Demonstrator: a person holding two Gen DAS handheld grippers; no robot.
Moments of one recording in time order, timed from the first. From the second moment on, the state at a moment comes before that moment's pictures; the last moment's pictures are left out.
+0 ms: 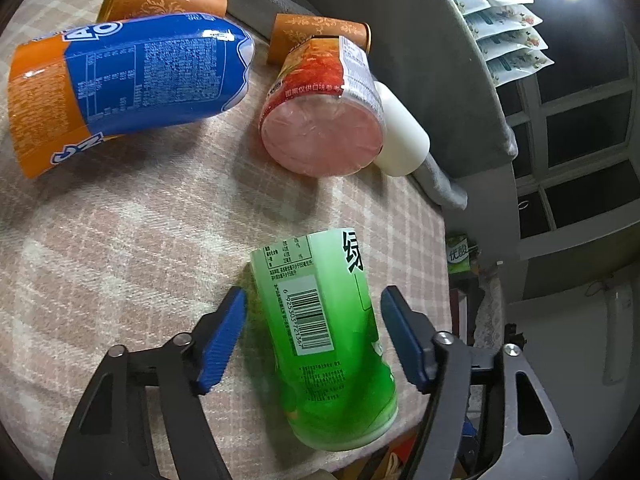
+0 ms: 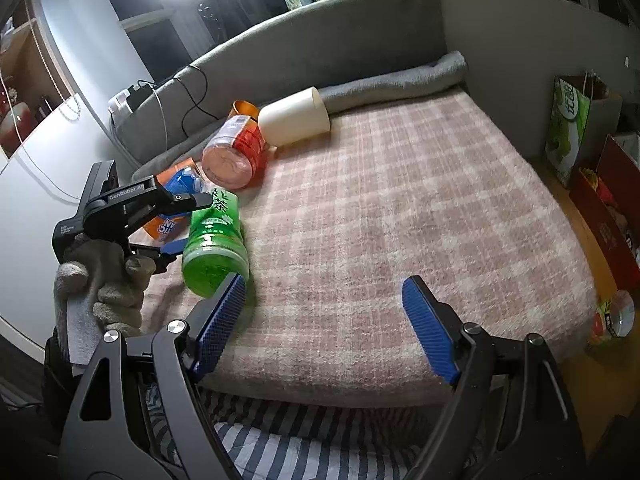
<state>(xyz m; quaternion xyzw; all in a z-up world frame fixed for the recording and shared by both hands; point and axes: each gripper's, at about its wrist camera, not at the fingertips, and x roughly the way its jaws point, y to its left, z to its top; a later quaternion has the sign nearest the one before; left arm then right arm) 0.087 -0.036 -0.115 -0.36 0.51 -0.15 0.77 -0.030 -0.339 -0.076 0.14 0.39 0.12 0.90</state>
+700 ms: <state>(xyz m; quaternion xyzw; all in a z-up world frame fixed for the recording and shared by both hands) 0.081 -0.053 -0.087 -0.29 0.47 -0.17 0.82 -0.025 -0.344 -0.085 0.15 0.40 0.10 0.90</state>
